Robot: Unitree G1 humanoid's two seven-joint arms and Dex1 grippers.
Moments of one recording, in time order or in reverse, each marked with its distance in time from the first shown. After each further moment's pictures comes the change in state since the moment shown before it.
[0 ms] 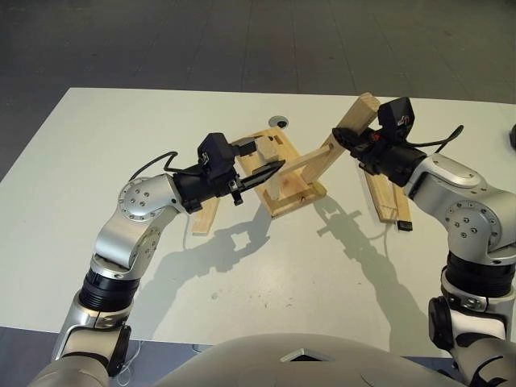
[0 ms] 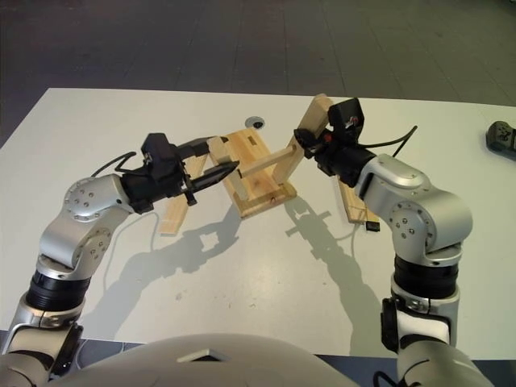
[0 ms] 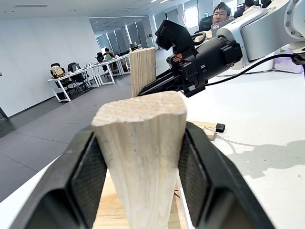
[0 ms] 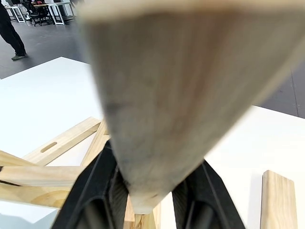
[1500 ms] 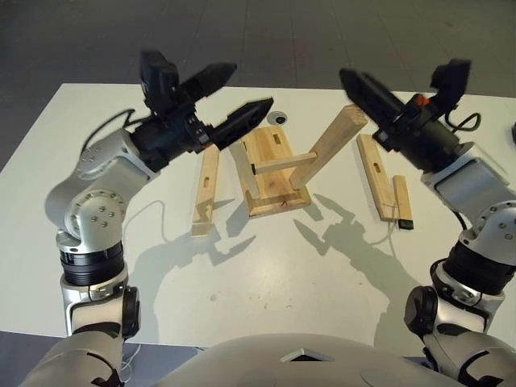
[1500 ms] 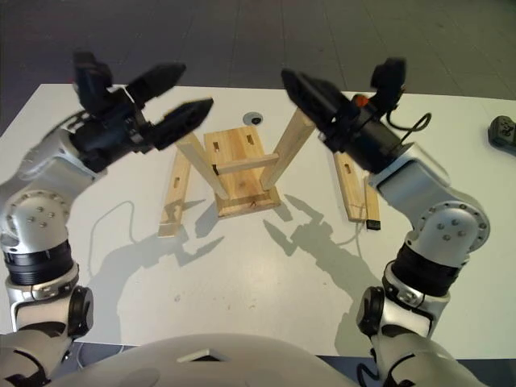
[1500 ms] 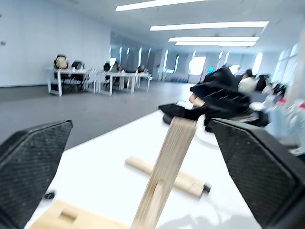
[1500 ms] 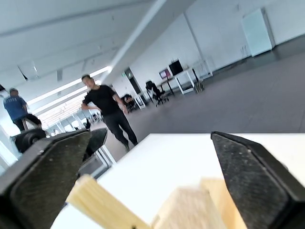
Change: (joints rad) left arm -0.231 -0.069 0.373 -0.023 -0.505 0.468 0.125; right arm -0.089 0.155 -0.332 0.053 0.723 -0.051 -0.152
